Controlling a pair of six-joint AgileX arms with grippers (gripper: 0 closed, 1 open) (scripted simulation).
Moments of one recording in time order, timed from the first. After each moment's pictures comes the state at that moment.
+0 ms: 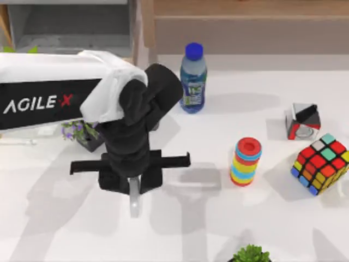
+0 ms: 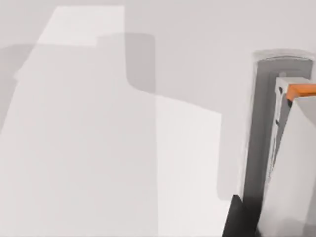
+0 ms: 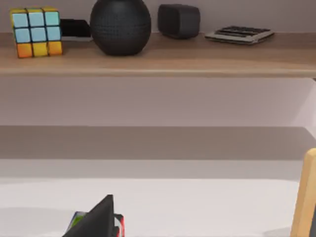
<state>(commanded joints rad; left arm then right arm) -0.67 1.87 1.23 -0.91 -0.01 -0.70 0.00 0.00 0.00 0.00 0.00 0.00</state>
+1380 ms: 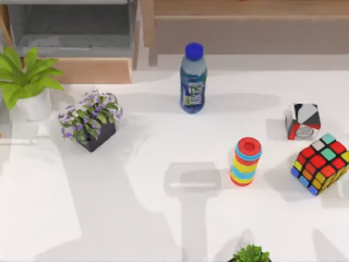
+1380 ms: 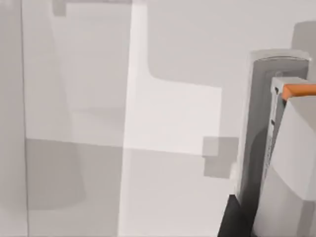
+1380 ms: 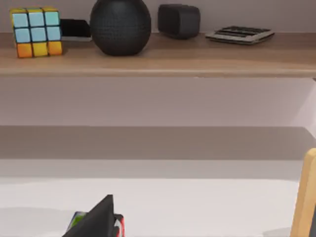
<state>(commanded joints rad) 0.33 2.60 2.56 -1.44 0.00 0.27 0.00 0.00 0.00 0.00 0.00 0.00</state>
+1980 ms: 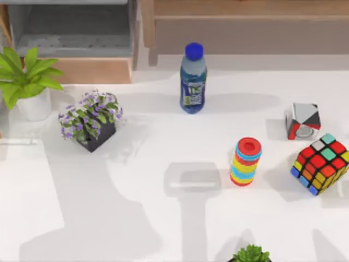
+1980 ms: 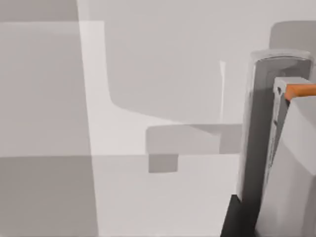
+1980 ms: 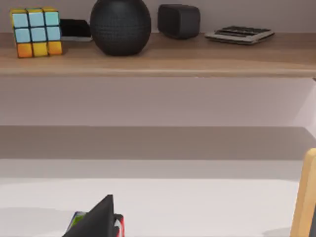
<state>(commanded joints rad) 0.33 2.69 2.64 -1.52 0.03 0.38 0.00 0.00 0.00 0.00 0.00 0.00</state>
